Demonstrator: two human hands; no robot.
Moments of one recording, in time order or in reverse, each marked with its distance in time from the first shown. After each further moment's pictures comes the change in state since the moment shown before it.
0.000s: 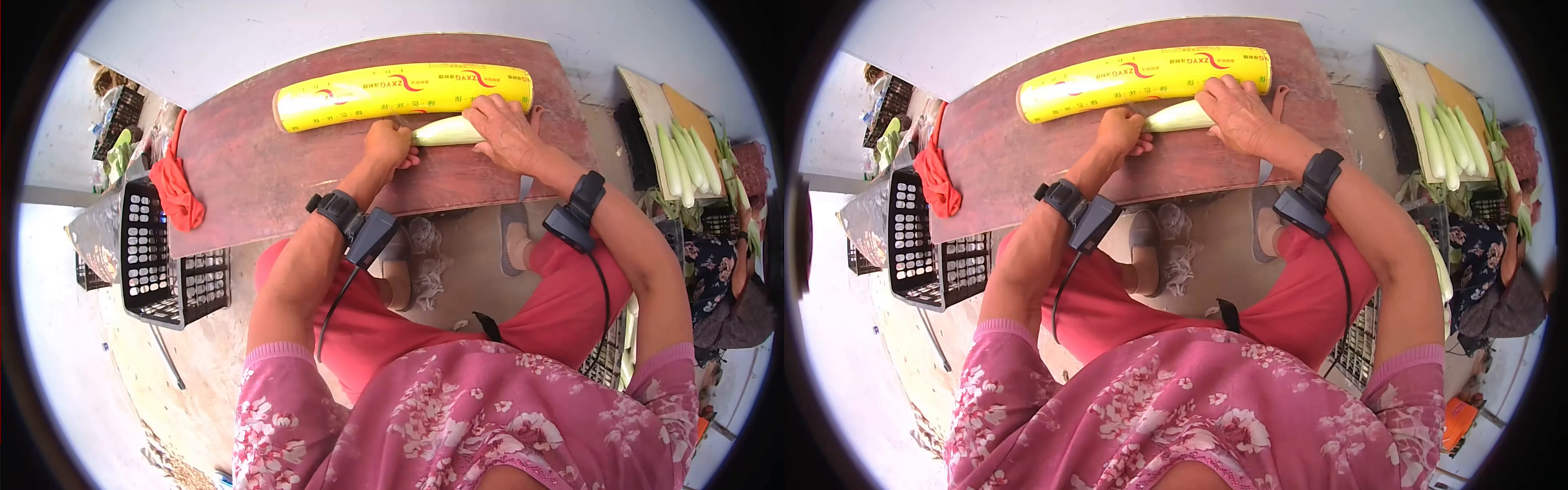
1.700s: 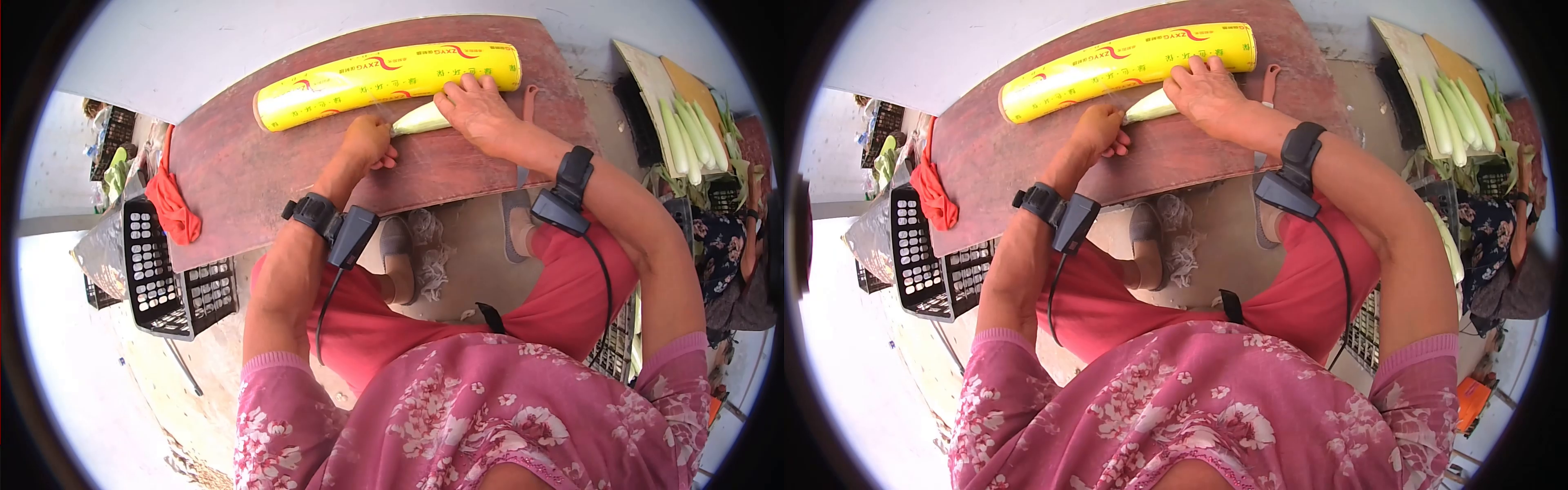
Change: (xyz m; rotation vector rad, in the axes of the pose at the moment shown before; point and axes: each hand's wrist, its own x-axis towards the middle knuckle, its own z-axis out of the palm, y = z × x) left_hand 0.003 0.006 -0.016 0.275 -0.110 -0.047; right_hand 0.019 -0.006 0.016 -0.194 0.006 -0.004
